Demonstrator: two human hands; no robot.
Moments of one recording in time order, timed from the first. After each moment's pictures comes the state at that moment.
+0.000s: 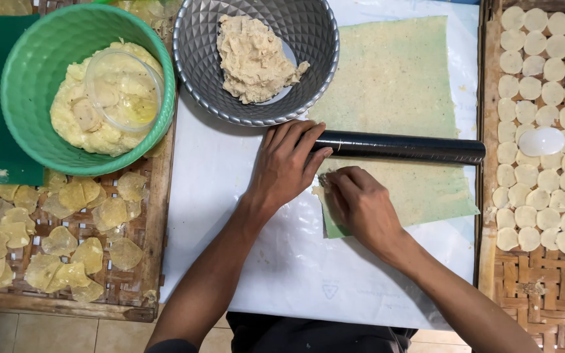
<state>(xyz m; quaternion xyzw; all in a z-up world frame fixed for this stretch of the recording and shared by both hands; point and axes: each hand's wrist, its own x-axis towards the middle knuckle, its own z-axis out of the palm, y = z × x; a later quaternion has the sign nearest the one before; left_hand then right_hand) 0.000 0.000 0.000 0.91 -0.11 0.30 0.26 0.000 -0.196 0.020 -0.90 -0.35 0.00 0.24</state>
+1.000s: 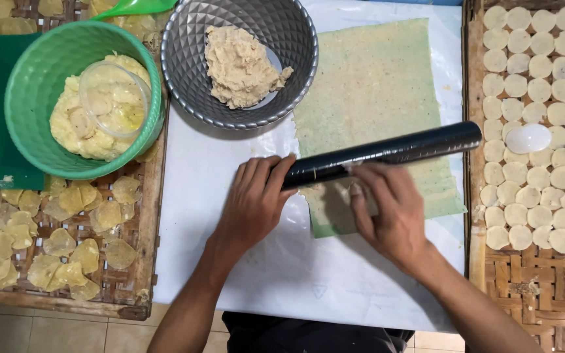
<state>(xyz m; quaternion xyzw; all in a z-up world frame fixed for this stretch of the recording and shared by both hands) -0.060 0.002 0.050 0.95 -0.12 0.20 0.20 0.011 -0.242 0.049 -0.85 -0.37 -0.16 0.33</state>
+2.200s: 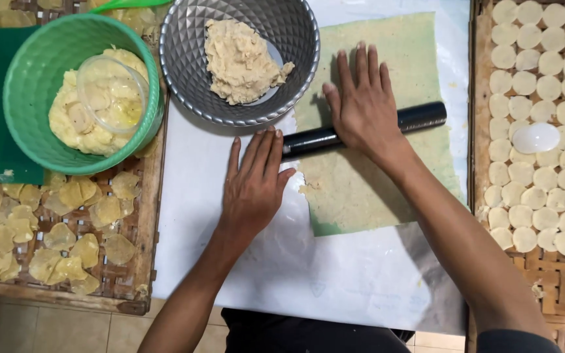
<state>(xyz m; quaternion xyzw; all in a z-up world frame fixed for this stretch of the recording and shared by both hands) -0.053 -0.003 0.028 0.98 -0.03 0.18 0.07 0.138 -0.161 0.036 -0.94 -0.29 0.10 0.15</state>
